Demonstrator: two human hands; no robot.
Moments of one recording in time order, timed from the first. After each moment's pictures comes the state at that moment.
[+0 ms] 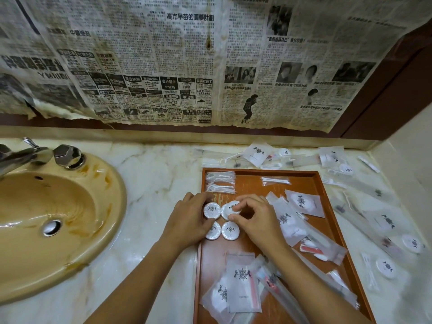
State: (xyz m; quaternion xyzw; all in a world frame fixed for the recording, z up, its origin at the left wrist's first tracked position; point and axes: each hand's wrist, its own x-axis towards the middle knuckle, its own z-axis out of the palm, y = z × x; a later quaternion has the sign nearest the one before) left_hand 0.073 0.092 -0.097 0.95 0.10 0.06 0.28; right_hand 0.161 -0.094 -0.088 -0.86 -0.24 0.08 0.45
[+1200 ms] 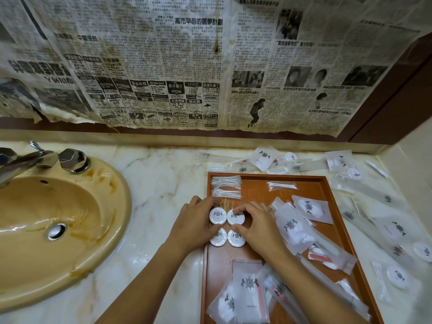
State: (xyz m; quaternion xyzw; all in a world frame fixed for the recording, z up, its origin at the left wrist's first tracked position) left_hand 0.080 0.093 -0.093 0.95 0.10 0.03 0.28; right_hand 0.162 -0.085 -0.101 -0.90 -0.26 0.12 0.33
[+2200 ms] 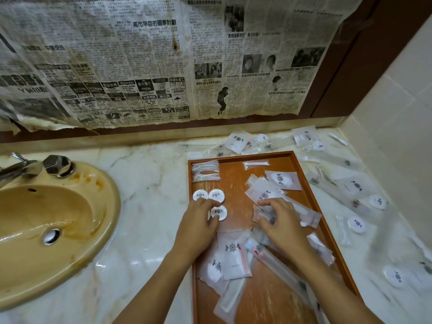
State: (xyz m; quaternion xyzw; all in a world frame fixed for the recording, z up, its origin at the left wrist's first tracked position) left_hand 0.044 0.027 -0.075 0.93 0.12 0.06 0.36; right_hand 0.120 -0.188 -0.074 -0.92 -0.14 0.09 0.36
